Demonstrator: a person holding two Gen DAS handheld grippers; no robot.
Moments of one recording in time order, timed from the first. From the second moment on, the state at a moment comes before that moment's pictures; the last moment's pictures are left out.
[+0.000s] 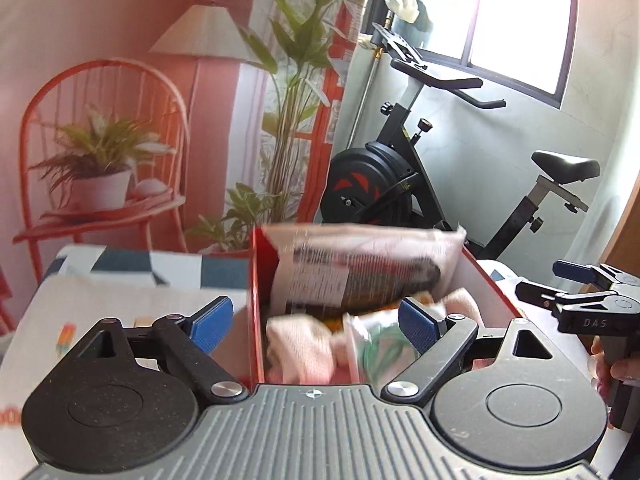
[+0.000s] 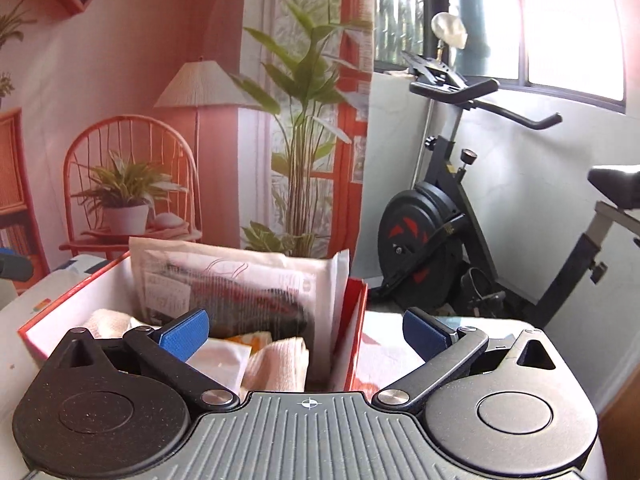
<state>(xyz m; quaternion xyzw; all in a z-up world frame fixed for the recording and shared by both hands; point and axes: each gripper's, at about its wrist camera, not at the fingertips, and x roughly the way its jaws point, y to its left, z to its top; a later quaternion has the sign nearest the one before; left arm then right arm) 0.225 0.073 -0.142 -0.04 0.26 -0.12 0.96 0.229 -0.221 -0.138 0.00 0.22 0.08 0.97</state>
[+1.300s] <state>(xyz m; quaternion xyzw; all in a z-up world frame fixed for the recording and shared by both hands) 0.214 0.073 -0.268 -0.10 0.39 -0.11 0.91 0.165 -0.182 -0.257 0.08 0.34 0.07 0.94</state>
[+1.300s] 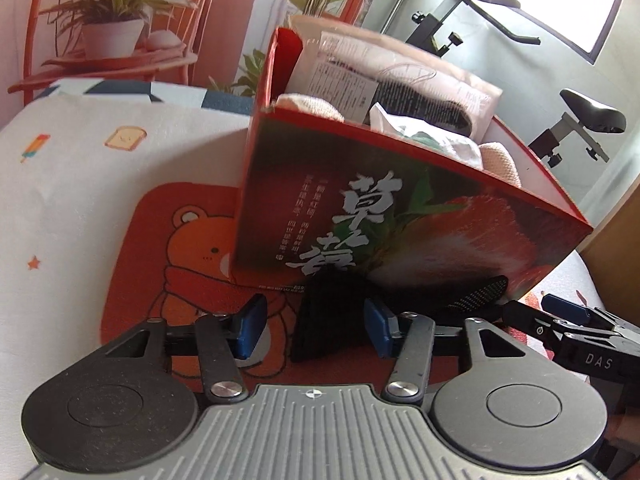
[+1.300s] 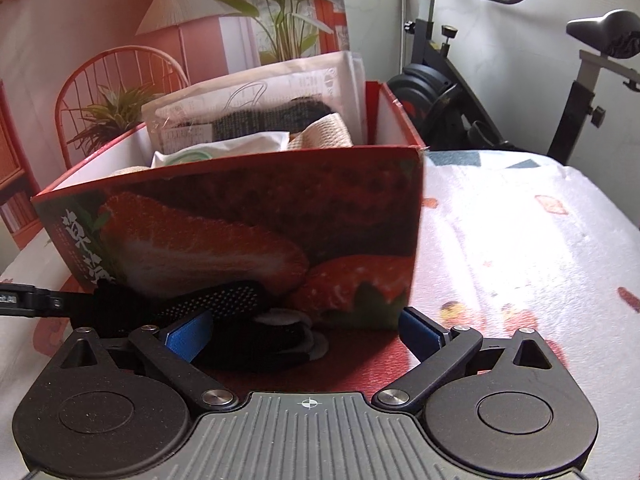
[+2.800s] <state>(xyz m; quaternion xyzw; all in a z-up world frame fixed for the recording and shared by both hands) 0.155 0.066 -0.286 -0.15 0.39 -0.15 0.90 0.117 -0.173 -0.271 0.16 0.36 0.15 0.91</state>
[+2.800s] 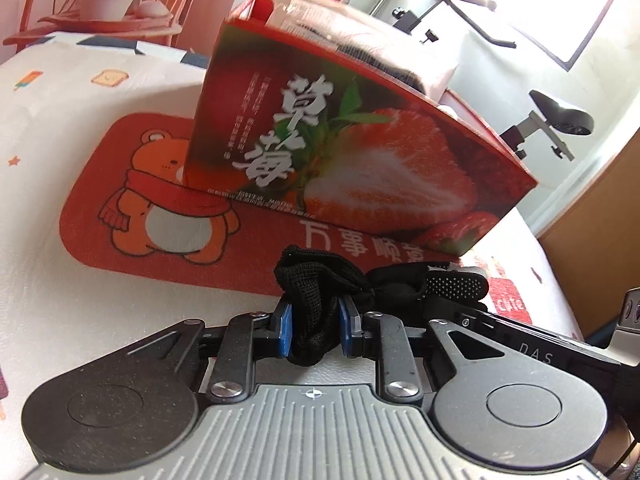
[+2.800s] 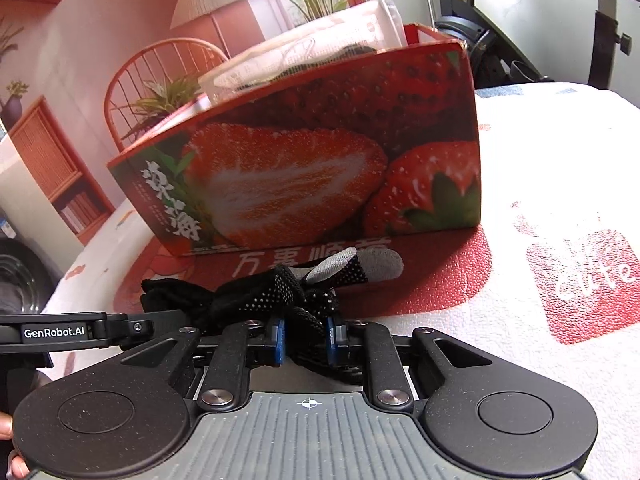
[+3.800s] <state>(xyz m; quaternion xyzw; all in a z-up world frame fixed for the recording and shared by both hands) 0.252 0.051 -0.149 -0.11 0.26 -0.17 0.94 0.229 -0.174 -0.129 0.07 0.22 0.17 0.96</state>
